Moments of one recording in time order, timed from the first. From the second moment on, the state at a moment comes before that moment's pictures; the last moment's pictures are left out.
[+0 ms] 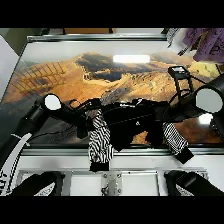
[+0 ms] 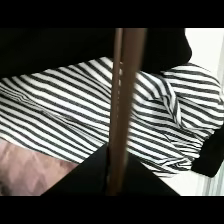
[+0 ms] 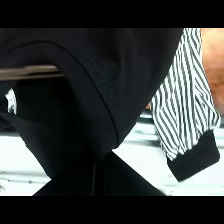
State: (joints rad) left arm -0.35 -1.15 0.96 0.99 -1.33 -0.46; right arm 0.50 -1.02 1.39 -1.65 1.72 1.99
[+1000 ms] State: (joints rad) left arm -0.36 -1.15 0.97 0.99 -1.33 -0.38; right arm 0.70 -1.28 1.71 -1.52 1.59 1.85
